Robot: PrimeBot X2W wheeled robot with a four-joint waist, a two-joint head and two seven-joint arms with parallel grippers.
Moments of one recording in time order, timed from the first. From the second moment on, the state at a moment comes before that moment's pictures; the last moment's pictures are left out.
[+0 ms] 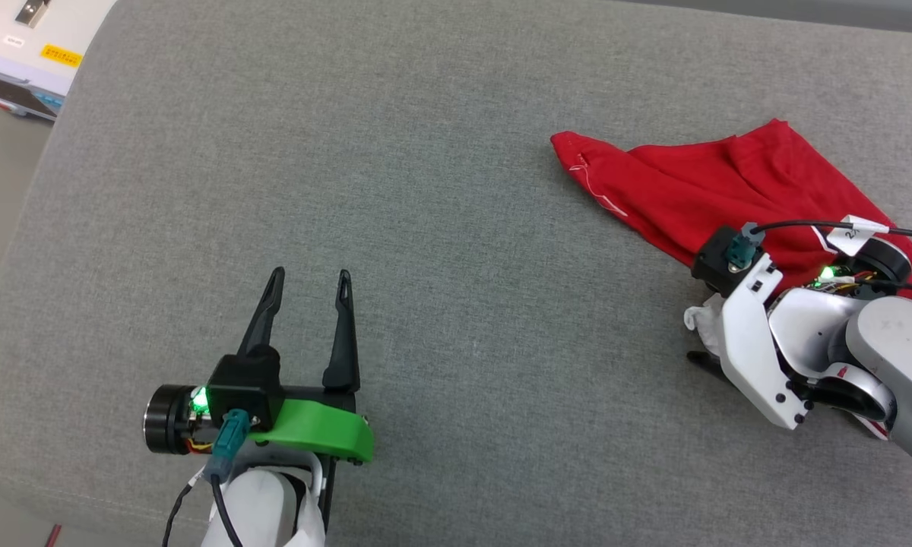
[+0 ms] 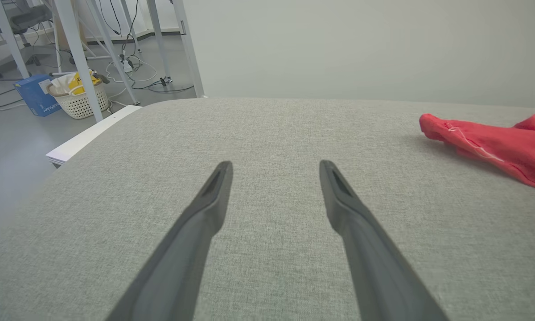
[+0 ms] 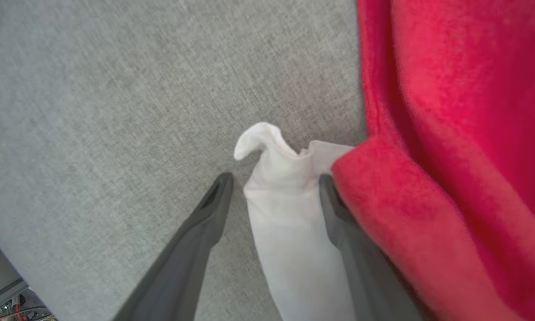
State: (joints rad) left arm -0.14 0.05 -0.16 0.08 -0.10 0.05 -0.26; right arm -0.79 -0.72 1.05 0.20 0.78 0.13 0.74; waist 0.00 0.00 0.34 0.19
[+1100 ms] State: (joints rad) left arm -0.12 0.05 -0.11 0.08 -0.10 0.06 -0.26; right arm -0.97 -0.35 1.18 0.24 0.86 0.13 0.34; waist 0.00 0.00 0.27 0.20
